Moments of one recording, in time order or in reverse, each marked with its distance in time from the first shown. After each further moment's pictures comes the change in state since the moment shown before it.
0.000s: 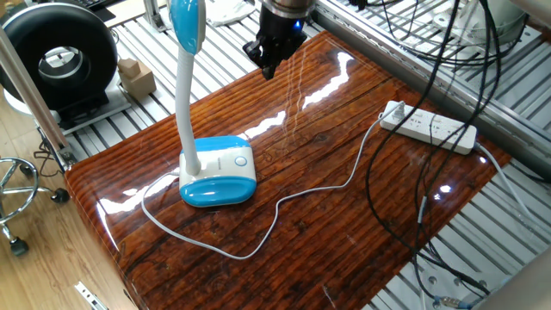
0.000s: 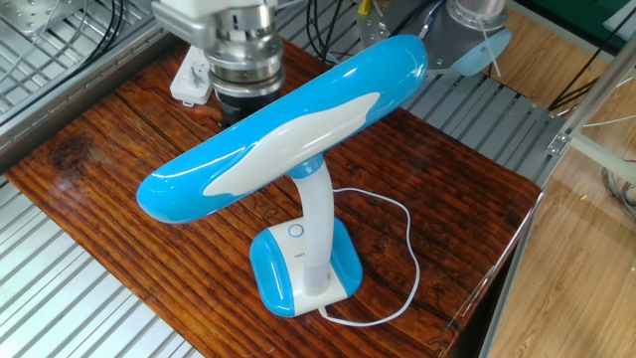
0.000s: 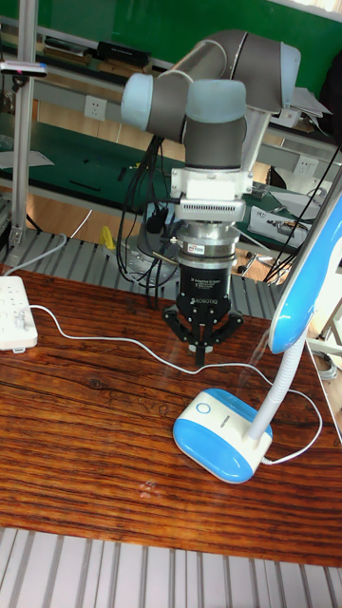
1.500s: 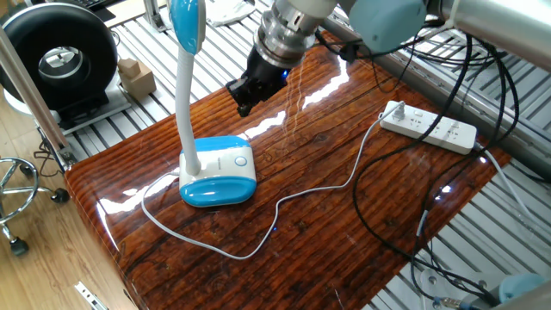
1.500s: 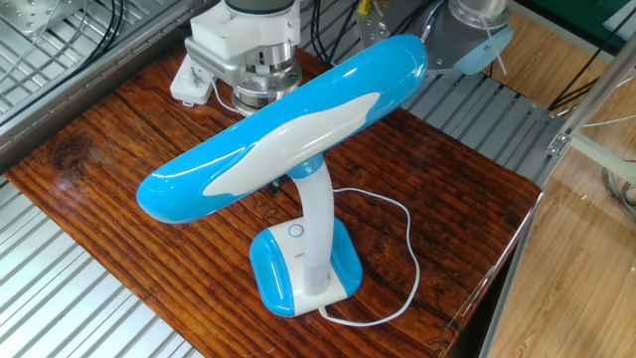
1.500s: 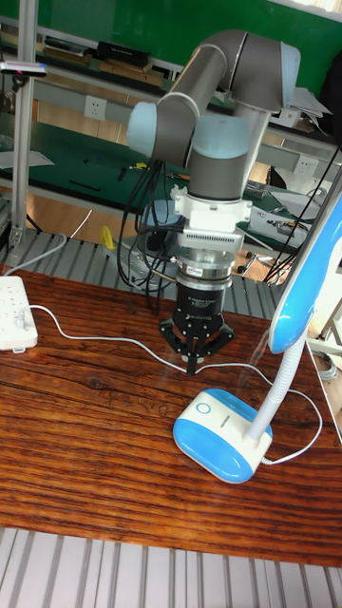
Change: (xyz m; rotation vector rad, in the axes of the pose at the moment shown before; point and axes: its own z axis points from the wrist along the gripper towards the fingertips) arm 0.040 -0.024 0.028 0.110 0.086 -0.029
